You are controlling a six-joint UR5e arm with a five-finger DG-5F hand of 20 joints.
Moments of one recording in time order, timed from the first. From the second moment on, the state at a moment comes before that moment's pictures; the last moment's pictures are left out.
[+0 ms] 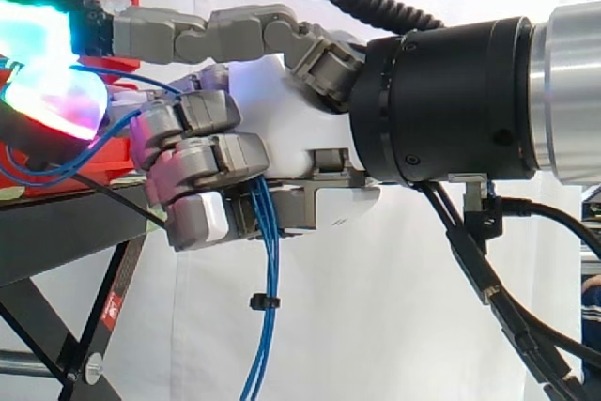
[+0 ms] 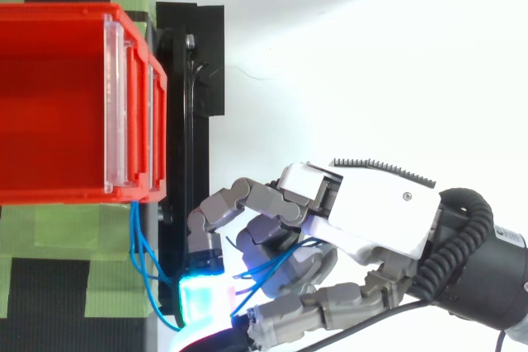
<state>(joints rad) 0.41 -2.10 -1.50 -2.72 -0.82 0.04</state>
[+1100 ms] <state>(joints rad) 0.41 -2.10 -1.50 -2.72 -0.82 0.04</state>
